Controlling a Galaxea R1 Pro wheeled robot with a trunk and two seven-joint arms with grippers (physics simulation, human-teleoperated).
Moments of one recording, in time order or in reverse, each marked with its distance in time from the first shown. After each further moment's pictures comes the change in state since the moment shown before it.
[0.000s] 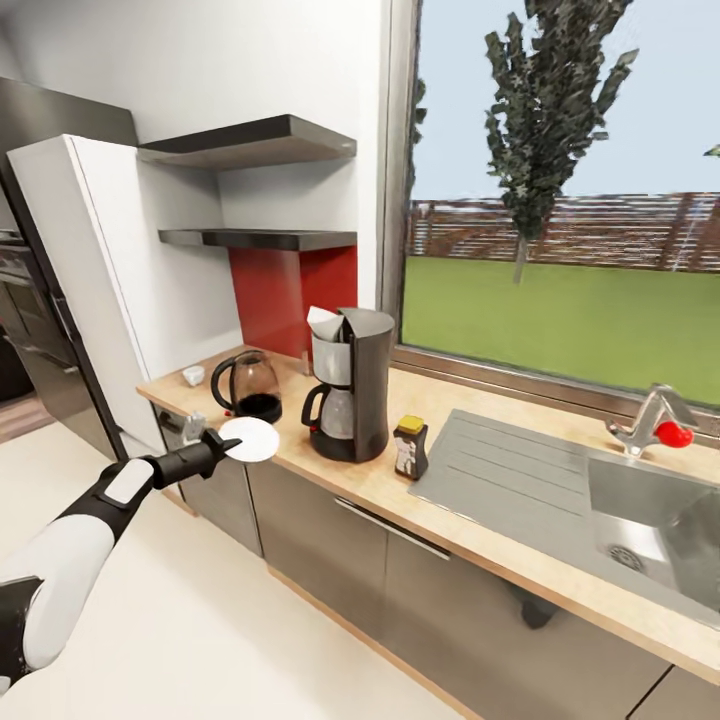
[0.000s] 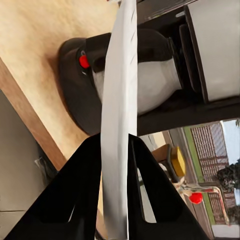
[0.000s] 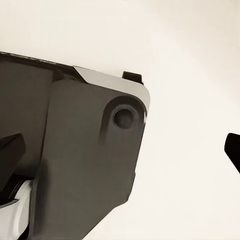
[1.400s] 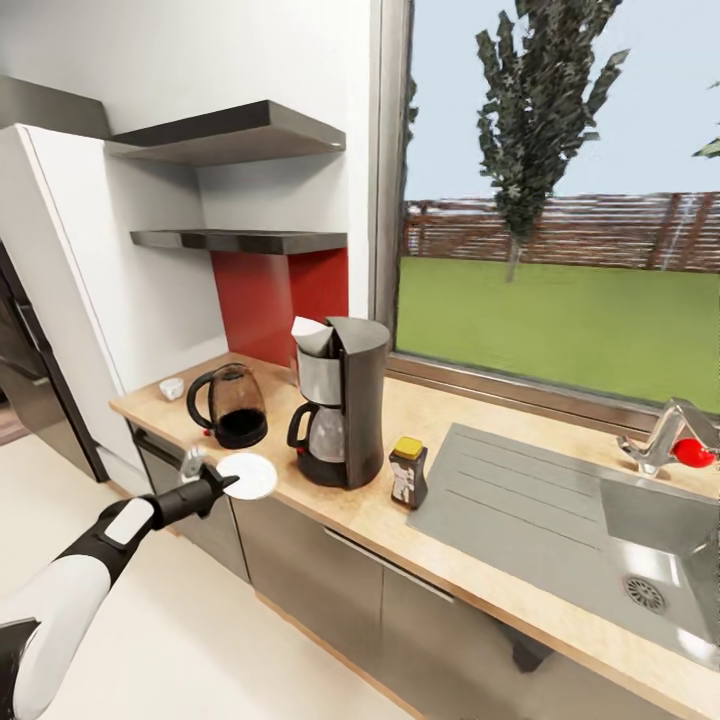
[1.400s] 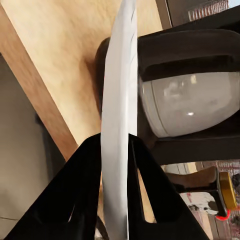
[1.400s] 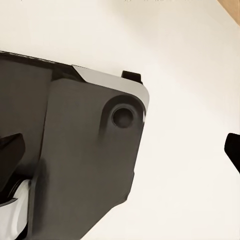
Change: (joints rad) left arm 0.120 -0.005 0.000 0.012 -0.005 -0.064 0.003; right arm 0.000 -0.003 -0.001 0.002 0.003 0.000 0.001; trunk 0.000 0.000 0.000
